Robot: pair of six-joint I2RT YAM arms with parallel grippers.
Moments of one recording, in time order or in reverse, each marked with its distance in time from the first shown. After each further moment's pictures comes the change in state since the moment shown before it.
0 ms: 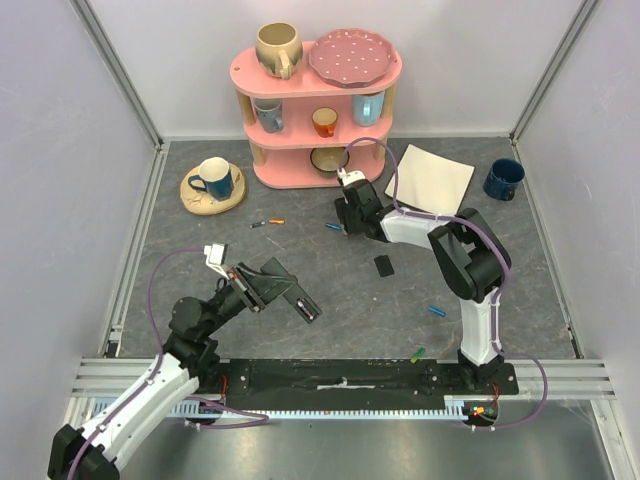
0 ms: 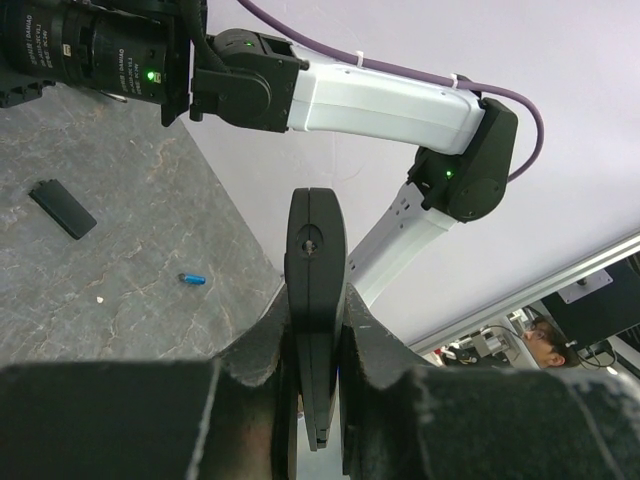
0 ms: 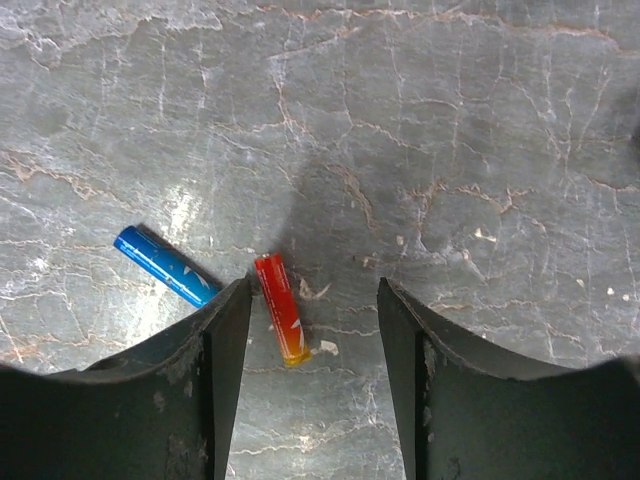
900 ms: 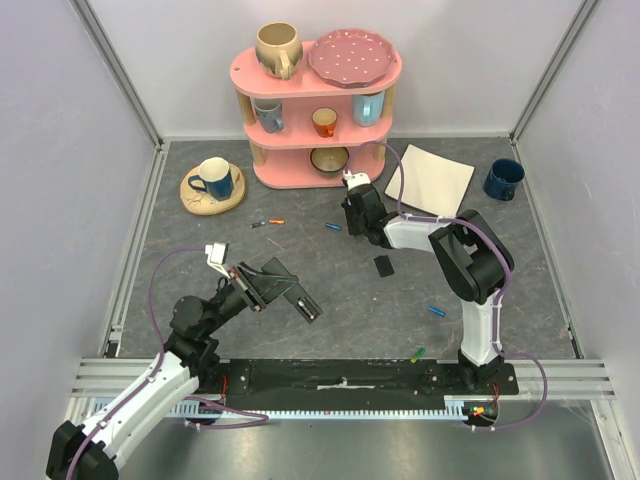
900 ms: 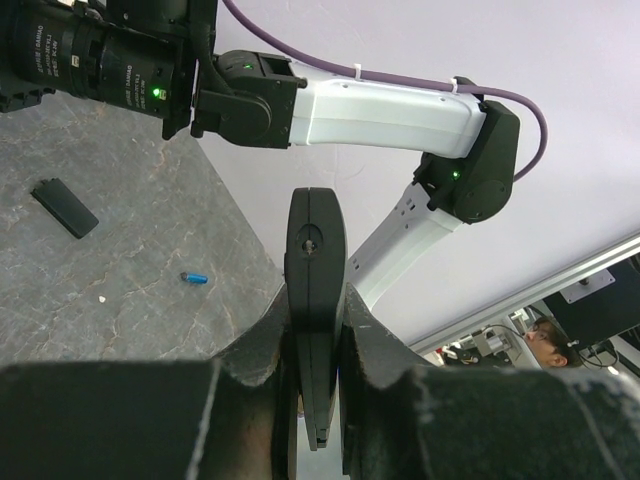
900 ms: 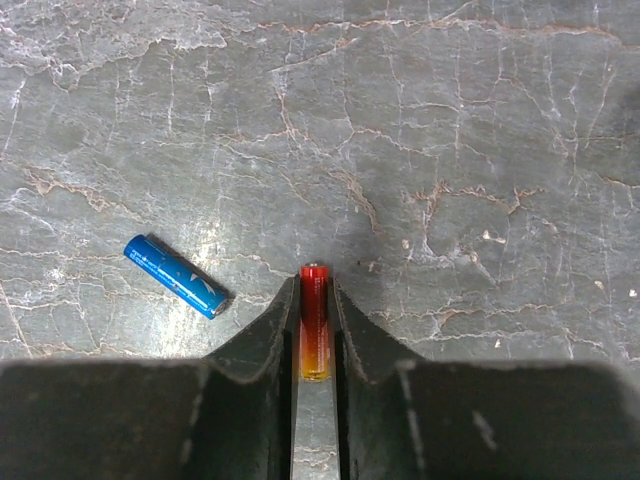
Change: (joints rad) left arm 0.000 0.036 0.000 0.024 0.002 0.003; right arm -0.001 -0.011 -0.080 0.135 -0.031 0.041
